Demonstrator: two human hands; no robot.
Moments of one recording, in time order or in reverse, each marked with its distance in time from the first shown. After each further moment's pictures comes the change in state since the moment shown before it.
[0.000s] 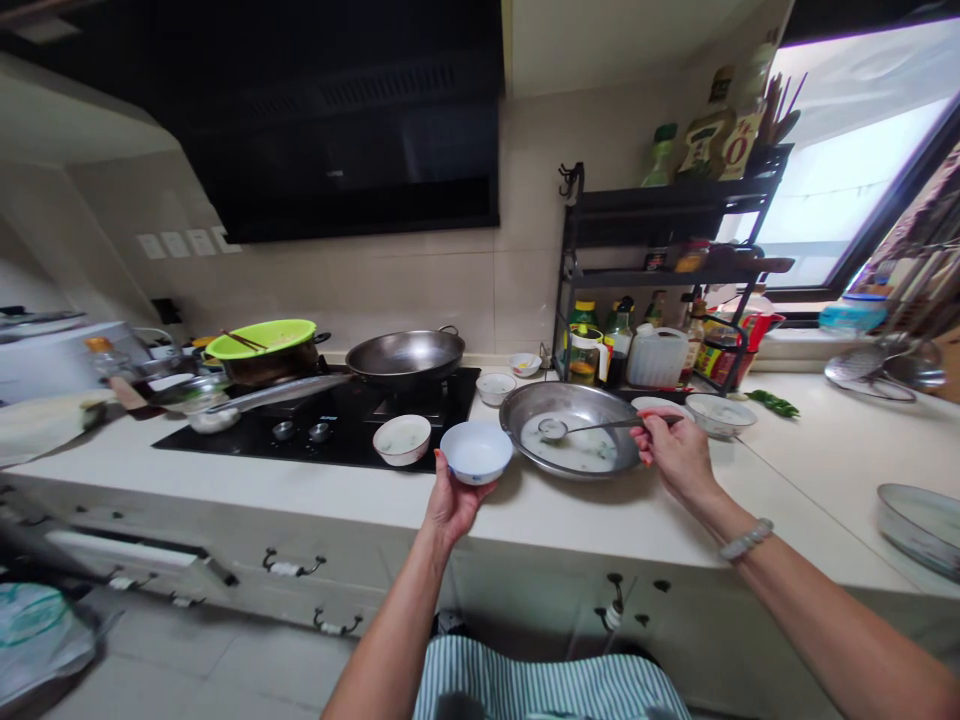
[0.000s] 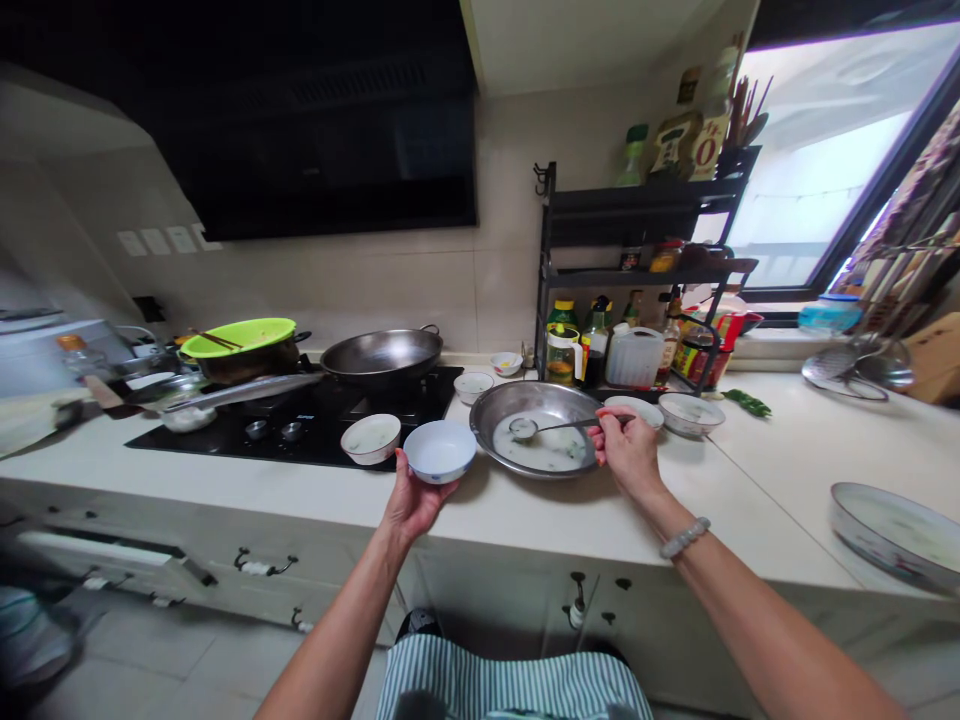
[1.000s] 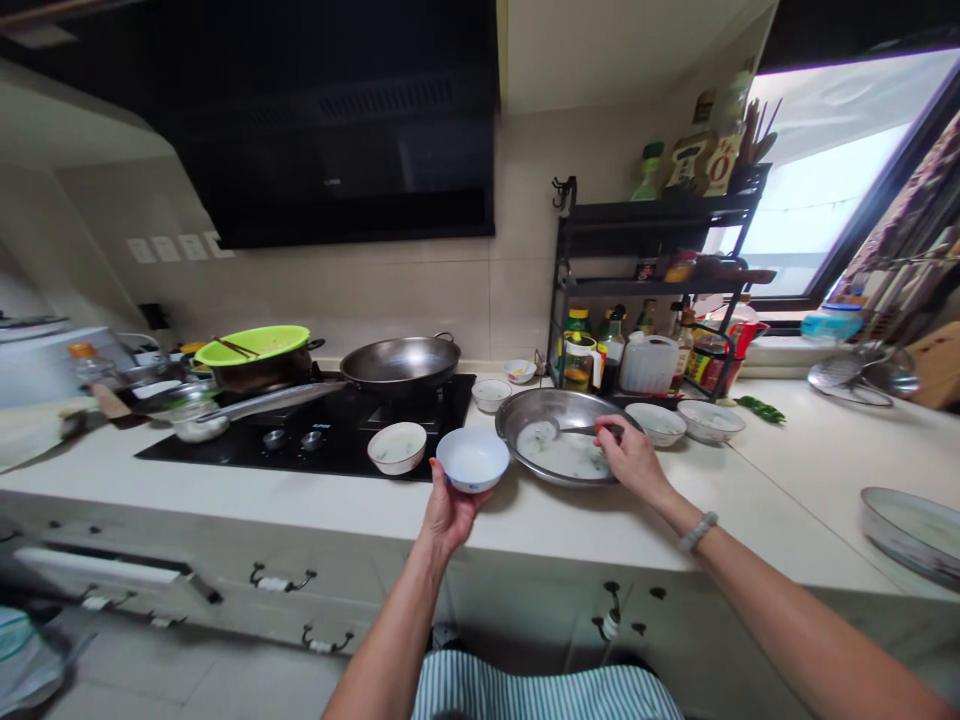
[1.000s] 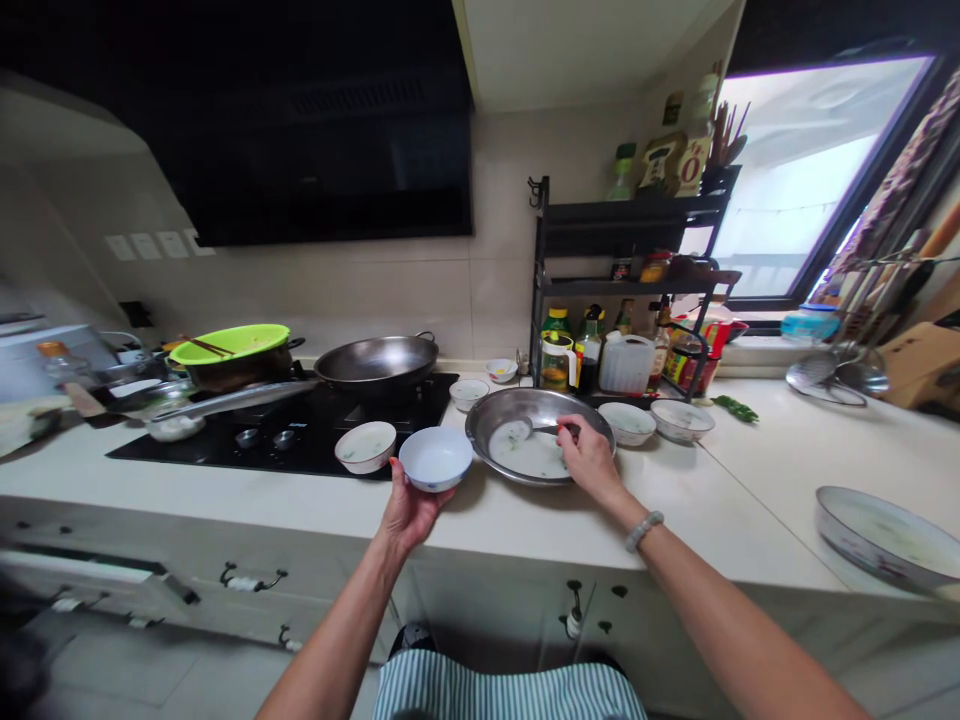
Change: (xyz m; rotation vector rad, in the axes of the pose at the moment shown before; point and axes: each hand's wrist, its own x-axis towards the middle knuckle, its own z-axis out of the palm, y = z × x) left_hand 0.003 -0.004 -0.001 0.039 0.019 0.031; right_hand 0.001 0.023 0.017 -0.554 -0.205 -0.255
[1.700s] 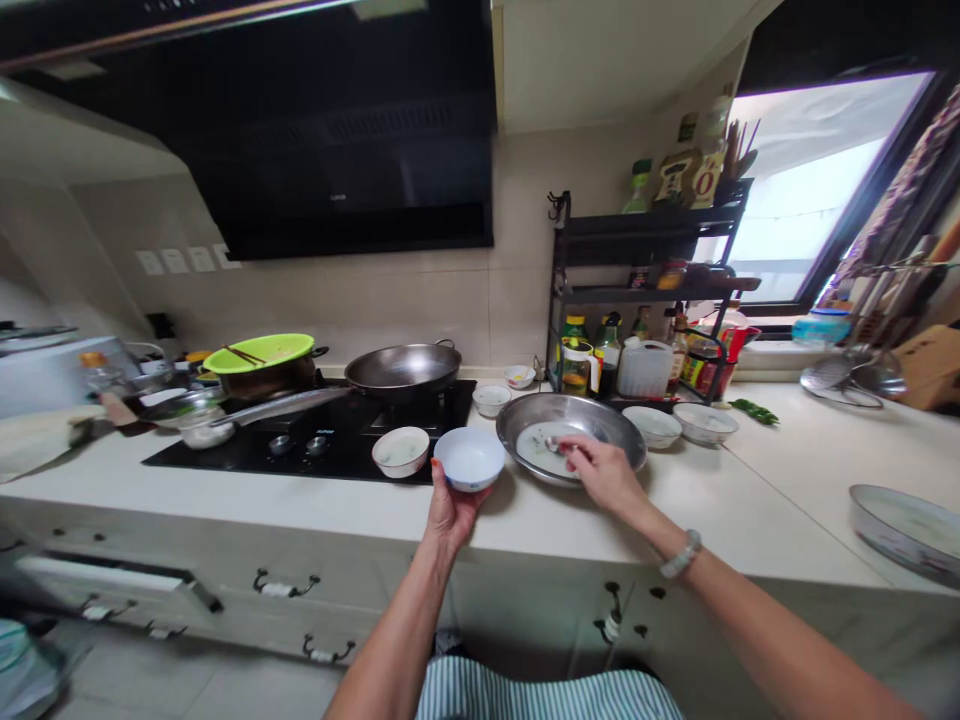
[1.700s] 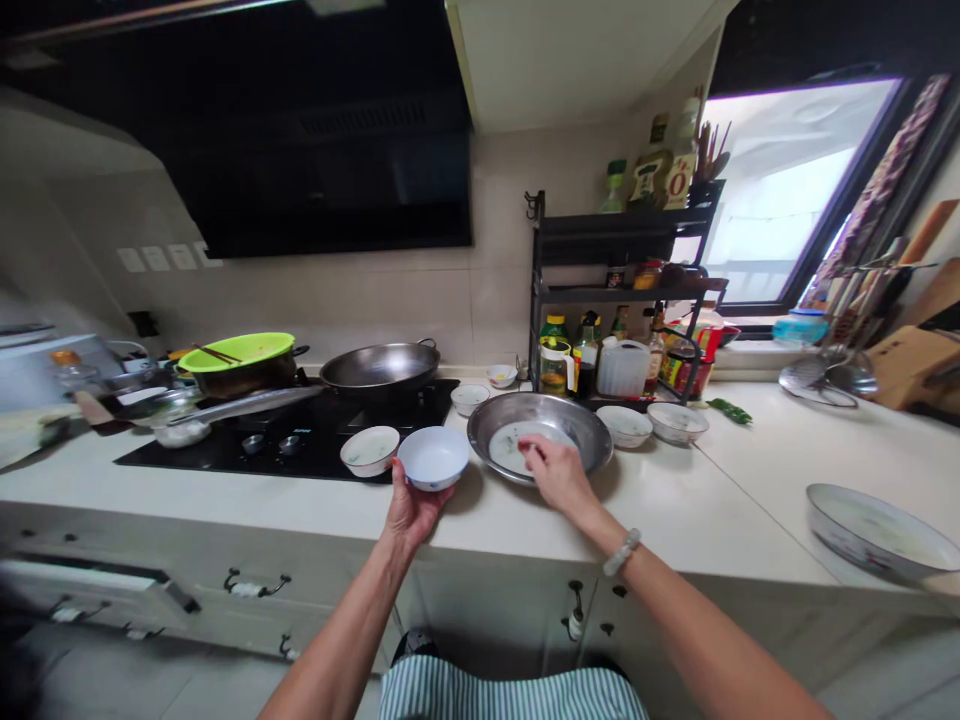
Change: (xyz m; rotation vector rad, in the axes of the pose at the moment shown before) left_hand 0.001 0.001 0.002 -0.067 0.016 0.067; right_hand -0.032 -0.039 0.018 -0.091 -0.194 -0.203
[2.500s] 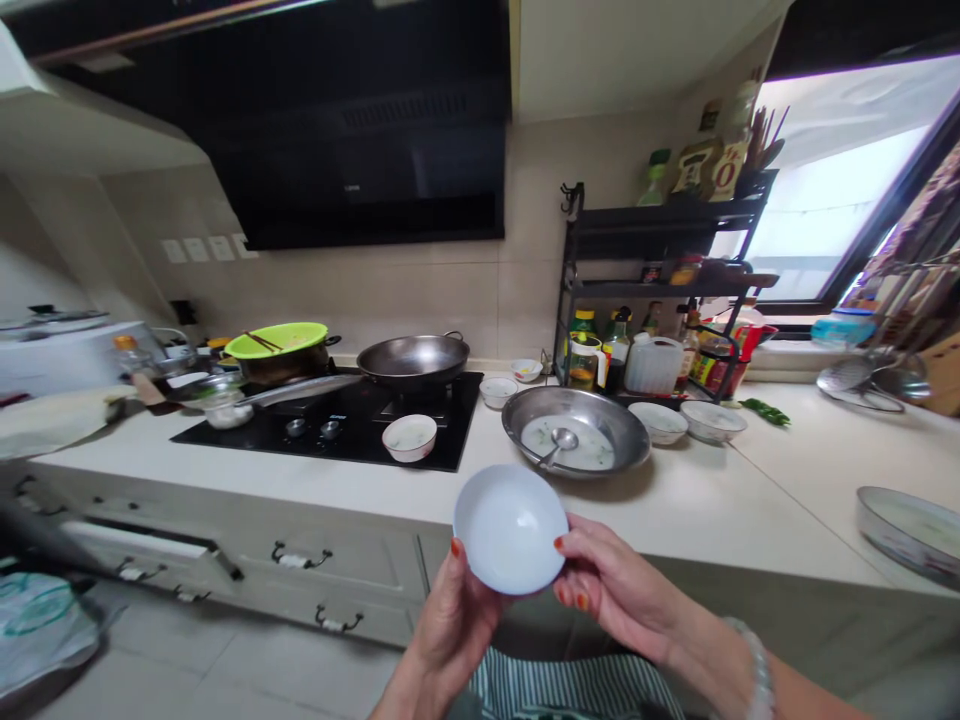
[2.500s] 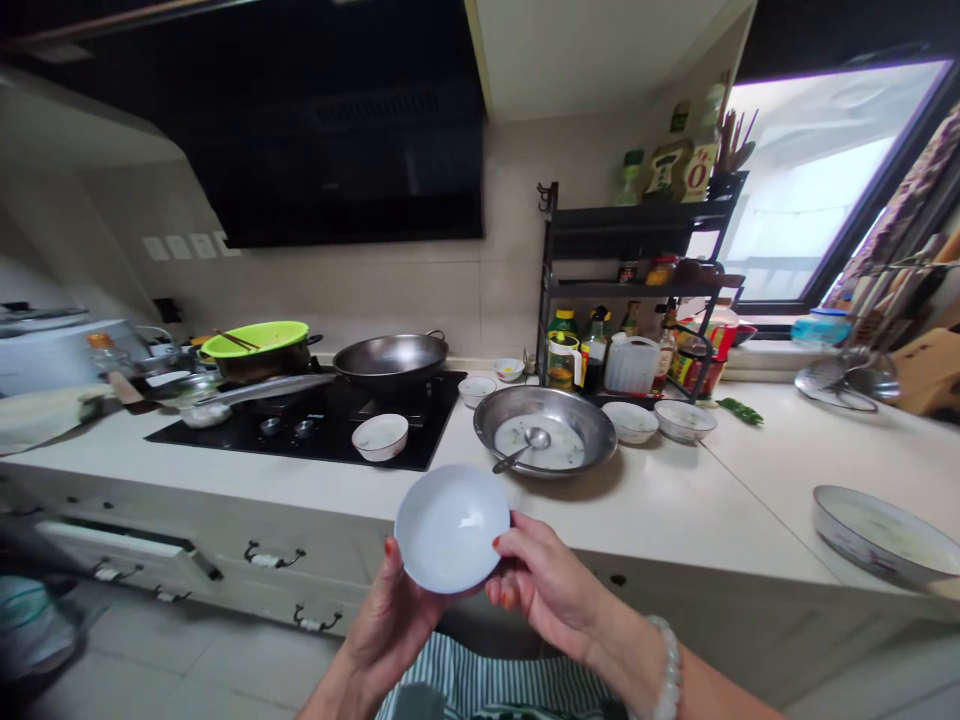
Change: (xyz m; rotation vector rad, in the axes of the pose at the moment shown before) left_hand -0.152 -0.003 0.010 0.052 -0.236 -0.220; right_hand -0.097 -0.092 0.004 1.280 -0.486 0.733
